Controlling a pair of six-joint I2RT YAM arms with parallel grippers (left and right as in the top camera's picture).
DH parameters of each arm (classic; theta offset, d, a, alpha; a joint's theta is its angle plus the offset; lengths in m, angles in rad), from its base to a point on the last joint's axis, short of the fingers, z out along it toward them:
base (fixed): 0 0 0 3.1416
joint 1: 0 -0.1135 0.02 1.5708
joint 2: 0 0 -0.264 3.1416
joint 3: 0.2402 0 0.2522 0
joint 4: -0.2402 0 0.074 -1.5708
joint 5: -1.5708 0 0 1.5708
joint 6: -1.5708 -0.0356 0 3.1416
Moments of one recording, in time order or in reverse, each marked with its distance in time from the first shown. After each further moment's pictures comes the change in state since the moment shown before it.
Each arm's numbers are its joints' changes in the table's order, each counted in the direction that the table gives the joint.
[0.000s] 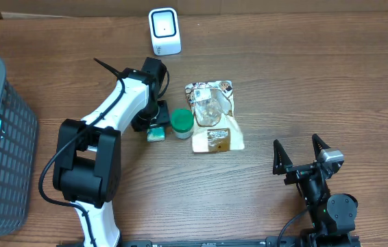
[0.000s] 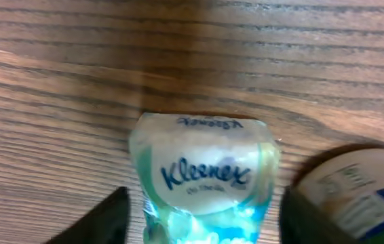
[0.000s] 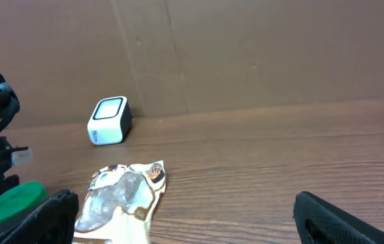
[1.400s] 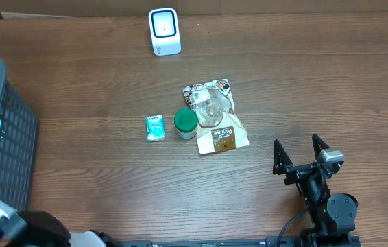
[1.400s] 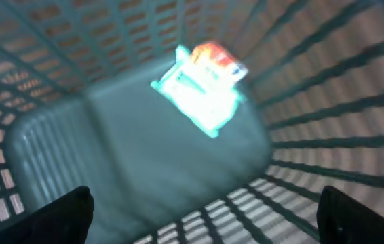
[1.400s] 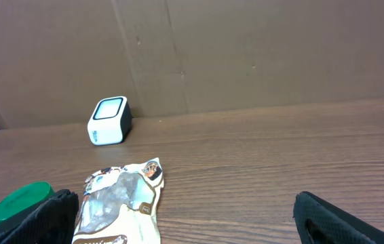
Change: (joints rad) left arm -1.096 -0.399 0.352 -0.160 0.092 -0.112; right arm 0.000 0.000 0.000 -0.001 0.000 0.000
